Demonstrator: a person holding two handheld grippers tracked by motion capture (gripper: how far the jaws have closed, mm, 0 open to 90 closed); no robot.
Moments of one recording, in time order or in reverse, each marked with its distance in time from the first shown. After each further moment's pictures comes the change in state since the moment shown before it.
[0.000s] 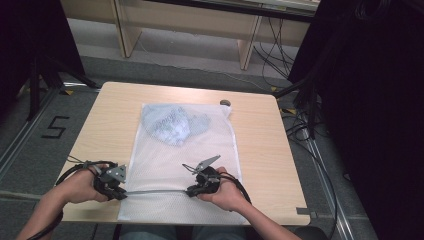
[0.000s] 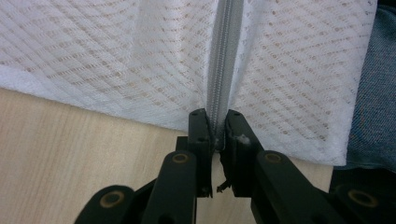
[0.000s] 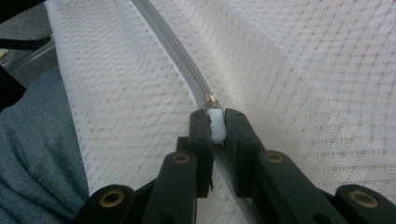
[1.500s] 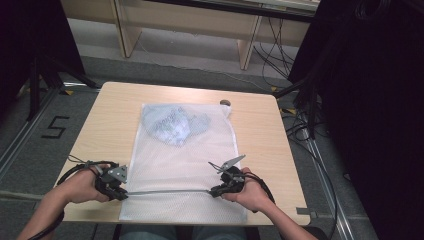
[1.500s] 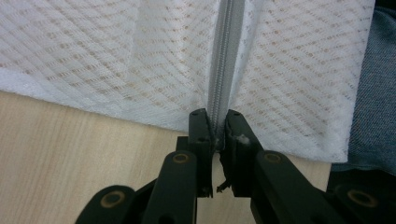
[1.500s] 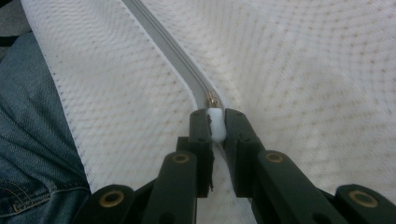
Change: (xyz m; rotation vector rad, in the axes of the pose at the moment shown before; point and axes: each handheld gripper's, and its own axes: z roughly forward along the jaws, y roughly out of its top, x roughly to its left) left arm 0.002 0.004 0.001 0.007 -0.002 0.033; right arm -0.030 -0.041 -0.046 0.057 -0.036 0.091
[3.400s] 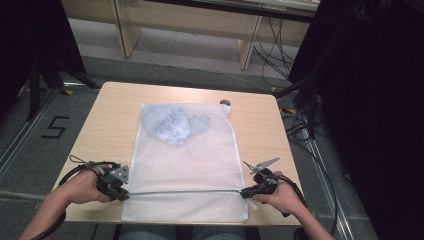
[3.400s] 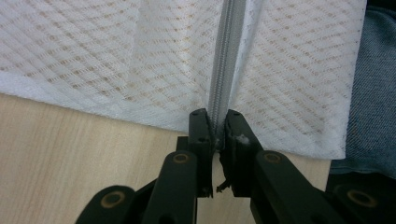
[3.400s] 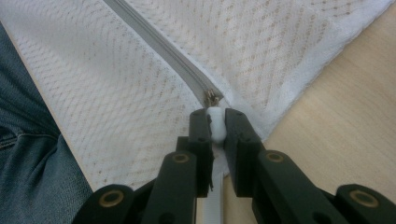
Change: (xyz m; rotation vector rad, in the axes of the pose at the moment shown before) left arm -0.006 0.003 0.002 0.002 0.003 -0.028; right arm -0.046 -0.061 -0.049 0.010 -0.069 0.104
